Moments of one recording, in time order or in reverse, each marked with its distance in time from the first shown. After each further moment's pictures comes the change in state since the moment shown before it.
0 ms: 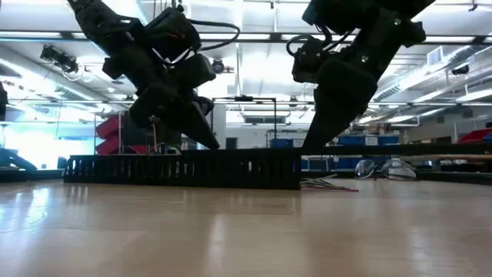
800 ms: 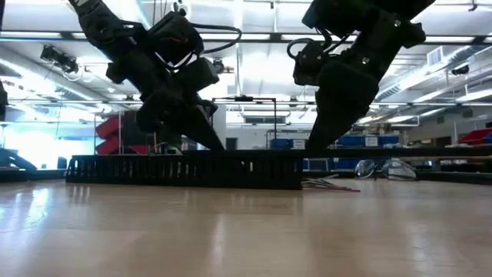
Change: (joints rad) left arm 0.001 0.059 0.000 0.050 -0.002 0.002; right arm -0.011 0.000 -0.001 -0.016 -0.009 0.002
